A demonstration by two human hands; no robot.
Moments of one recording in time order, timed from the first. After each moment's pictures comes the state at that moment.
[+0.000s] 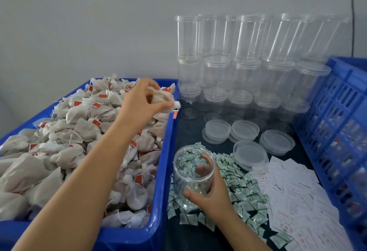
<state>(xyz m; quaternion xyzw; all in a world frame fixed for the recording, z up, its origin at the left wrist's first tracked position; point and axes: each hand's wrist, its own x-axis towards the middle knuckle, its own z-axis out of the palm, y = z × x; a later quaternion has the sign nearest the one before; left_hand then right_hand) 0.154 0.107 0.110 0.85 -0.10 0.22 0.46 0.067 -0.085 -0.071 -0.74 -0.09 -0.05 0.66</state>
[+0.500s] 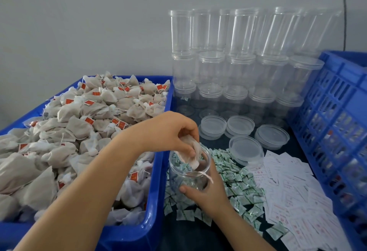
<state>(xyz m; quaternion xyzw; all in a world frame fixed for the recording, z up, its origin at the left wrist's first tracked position) 0.116 0.065 0.114 0.91 -0.35 -0.07 0.20 0.072 -0.083 -0.070 -0.71 -0.11 -0.06 0.69</state>
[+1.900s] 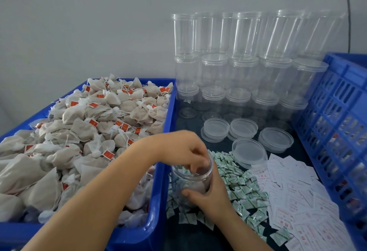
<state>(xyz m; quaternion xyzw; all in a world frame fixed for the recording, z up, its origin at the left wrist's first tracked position) 0.119 0.046 0.095 0.89 -0.37 -0.20 0.17 0.074 -0.082 -0.077 -0.70 -0.12 -0.06 0.70</state>
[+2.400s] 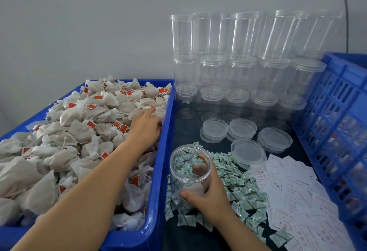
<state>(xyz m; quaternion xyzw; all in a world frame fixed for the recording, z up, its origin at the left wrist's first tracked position) 0.196 0.104 0.034 0.98 -0.09 0.14 0.08 0.065 -0.083 -0.068 -0.70 -0.11 -0.03 0.71</state>
